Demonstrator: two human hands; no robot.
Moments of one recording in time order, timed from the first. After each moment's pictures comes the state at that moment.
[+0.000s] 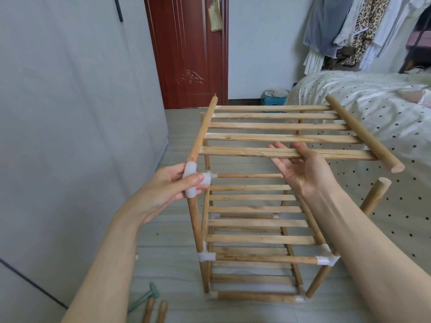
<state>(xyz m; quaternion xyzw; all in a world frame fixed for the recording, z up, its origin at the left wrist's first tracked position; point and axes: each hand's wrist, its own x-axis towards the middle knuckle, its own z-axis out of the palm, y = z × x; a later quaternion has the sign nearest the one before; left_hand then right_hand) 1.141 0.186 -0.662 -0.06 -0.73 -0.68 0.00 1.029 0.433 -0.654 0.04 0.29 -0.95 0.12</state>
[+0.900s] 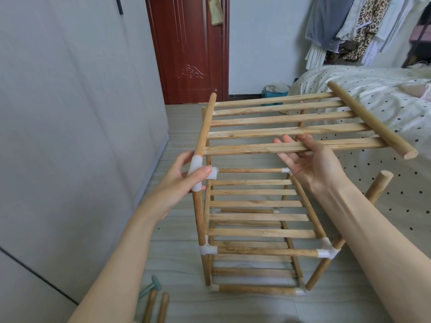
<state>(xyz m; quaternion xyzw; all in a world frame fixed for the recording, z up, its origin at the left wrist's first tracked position) 1.135 0.201 -0.675 0.01 -0.74 -0.66 0.09 1.038 0.441 -0.647 0.02 0.33 -0.94 0.11</state>
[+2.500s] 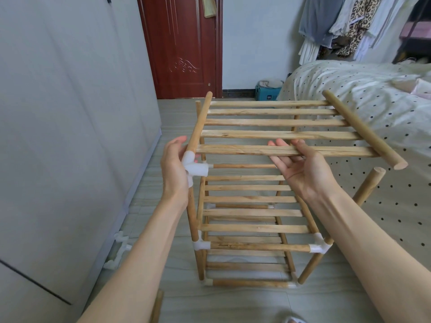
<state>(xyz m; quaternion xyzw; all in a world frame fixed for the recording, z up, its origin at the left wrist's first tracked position) 1.110 0.238 -0.670 0.15 -0.55 -0.77 0.27 1.045 0.441 -0.667 0.01 0.32 -0.94 0.10</state>
